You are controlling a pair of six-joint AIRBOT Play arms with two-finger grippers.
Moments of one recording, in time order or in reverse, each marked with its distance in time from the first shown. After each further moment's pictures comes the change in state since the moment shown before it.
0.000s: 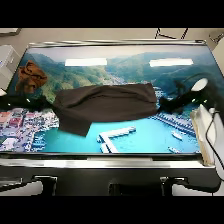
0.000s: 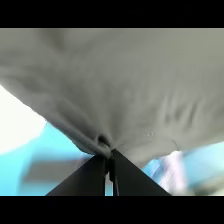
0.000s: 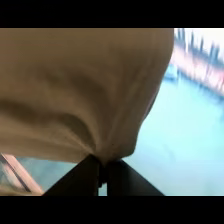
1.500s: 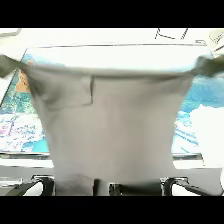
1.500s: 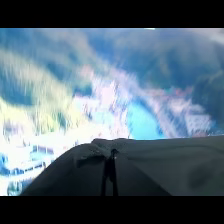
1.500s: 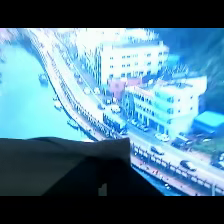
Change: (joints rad) left arm -0.103 0.248 0.136 0.033 0.141 -0.161; right arm 0.000 0.033 0.430 -0.233 0.151 0.041
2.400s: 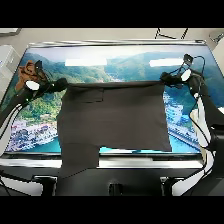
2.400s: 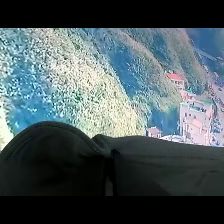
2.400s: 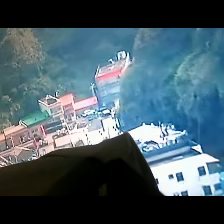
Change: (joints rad) left arm -0.161 -0.562 -0.060 -0.047 0.623 0.118; right arm 0.052 -0.418 -0.116 0.004 -0.764 0.197
